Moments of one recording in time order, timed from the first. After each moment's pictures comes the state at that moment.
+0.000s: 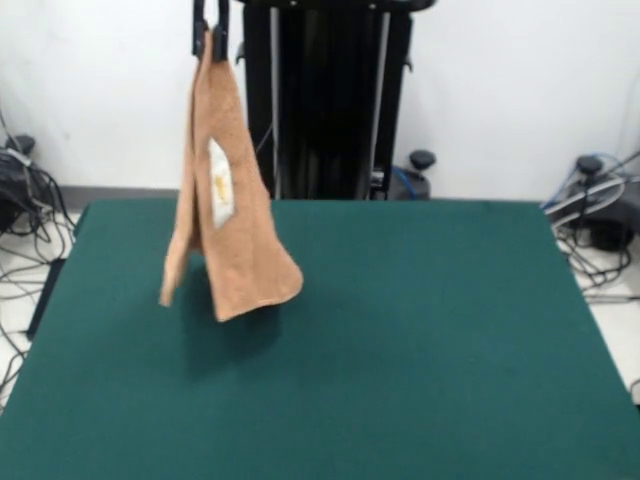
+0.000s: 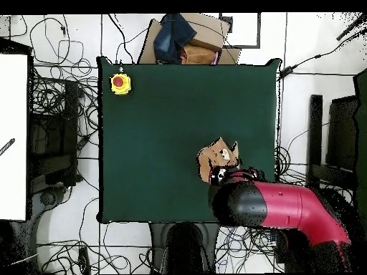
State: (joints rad) arm -0.77 -1.12 0.43 2.05 -0.43 0.58 1.73
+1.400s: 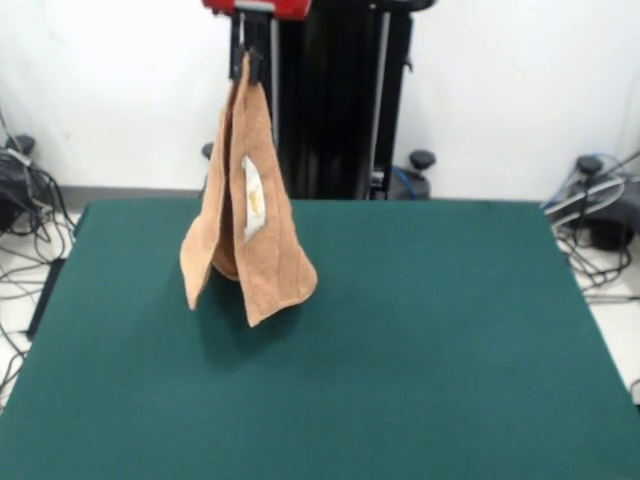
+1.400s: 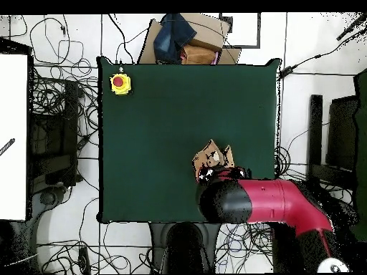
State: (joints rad) arm -0.75 -1.11 0.47 2.07 -0.44 0.59 1.73
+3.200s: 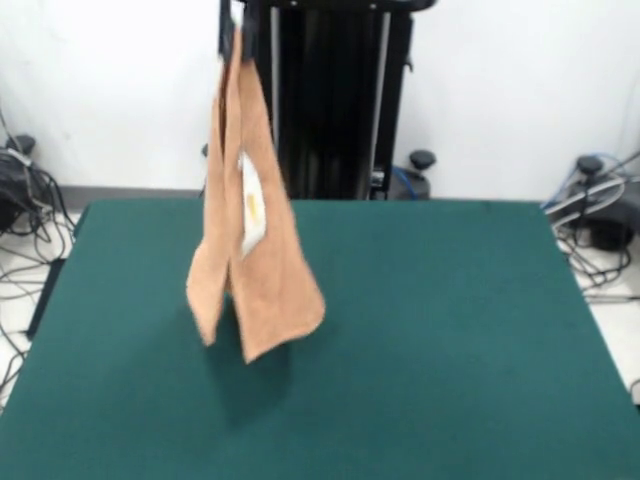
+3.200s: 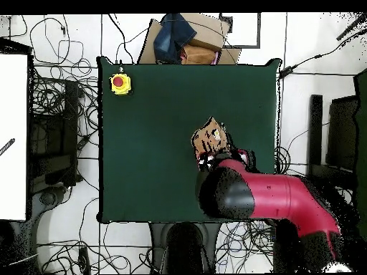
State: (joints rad) arm -0.72 -1.09 0.45 2.02 -0.42 0.42 1.57
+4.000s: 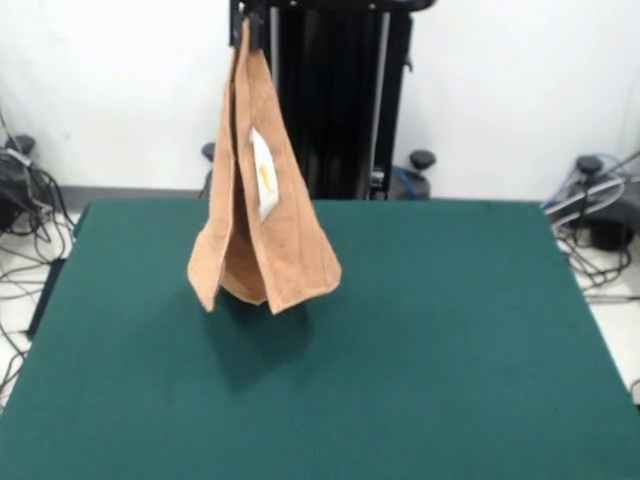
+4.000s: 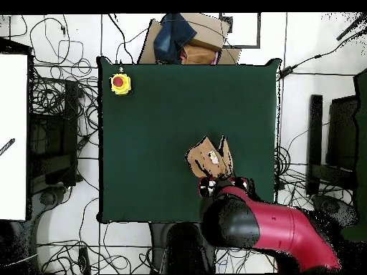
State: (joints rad) arm -0.81 -1.23 0.45 2.21 -0.31 0.45 1.57
